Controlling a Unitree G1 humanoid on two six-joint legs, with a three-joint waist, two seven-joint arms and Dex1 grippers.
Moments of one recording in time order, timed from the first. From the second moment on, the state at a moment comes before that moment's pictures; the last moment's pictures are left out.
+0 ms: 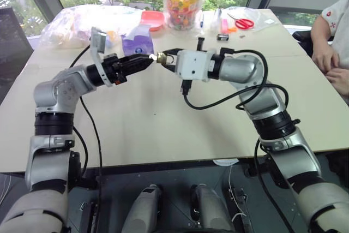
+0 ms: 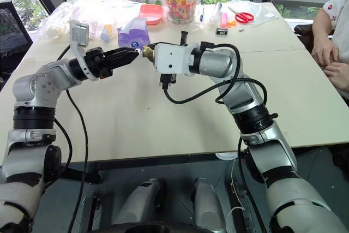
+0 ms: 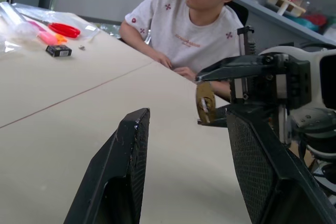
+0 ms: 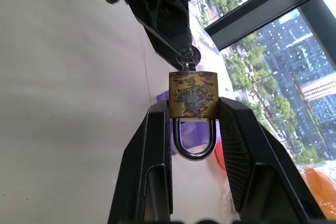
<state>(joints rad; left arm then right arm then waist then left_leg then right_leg) -0.87 0.56 0.13 0.38 -0.71 0.74 -1.11 -0.92 -0.42 0.29 0.07 -0.22 -0.01 0.84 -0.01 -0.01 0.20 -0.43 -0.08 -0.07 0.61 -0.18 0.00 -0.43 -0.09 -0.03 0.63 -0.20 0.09</state>
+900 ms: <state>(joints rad) -0.91 0.53 0.04 0.41 -0.49 0.47 -1.20 -0.91 -0.44 0.29 0.05 -0.23 0.05 0.84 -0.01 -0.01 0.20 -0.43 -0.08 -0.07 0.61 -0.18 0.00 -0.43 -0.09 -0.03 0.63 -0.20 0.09</state>
